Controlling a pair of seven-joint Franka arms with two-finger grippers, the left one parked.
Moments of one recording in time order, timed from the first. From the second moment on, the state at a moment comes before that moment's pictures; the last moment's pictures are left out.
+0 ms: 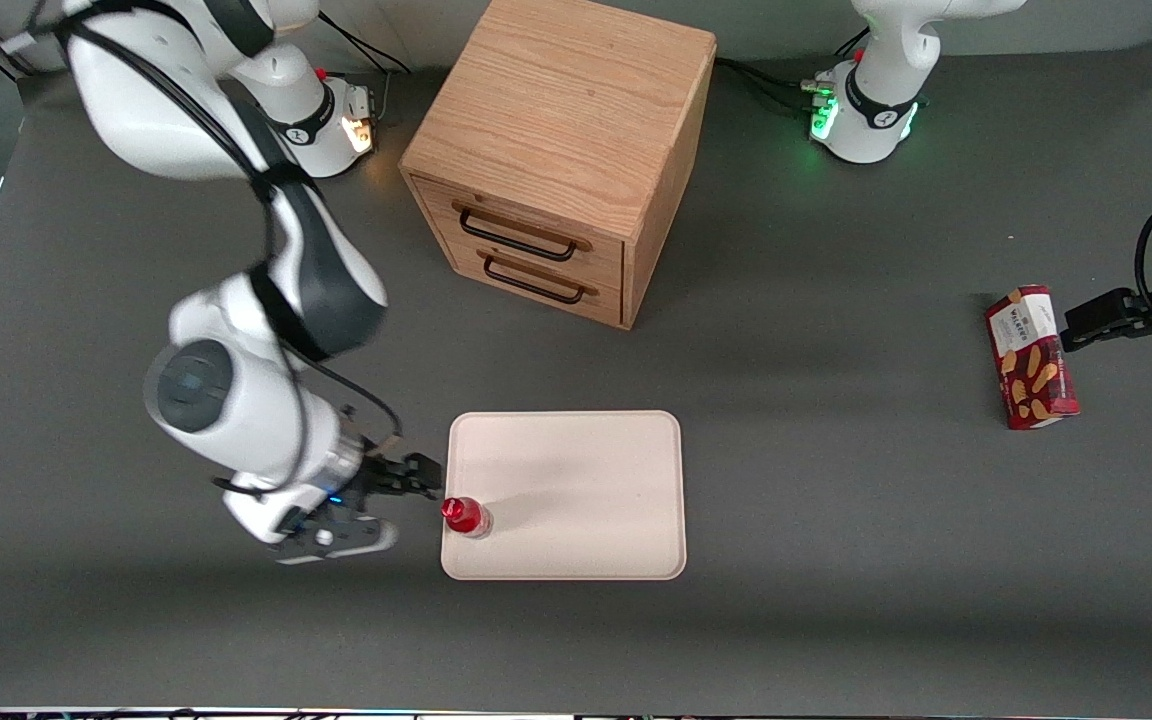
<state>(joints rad) 0.24 0.61 0.10 -1.16 0.03 1.91 0.26</state>
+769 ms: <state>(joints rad) 0.22 0.11 -0.23 -1.48 0.05 1.54 0.17</state>
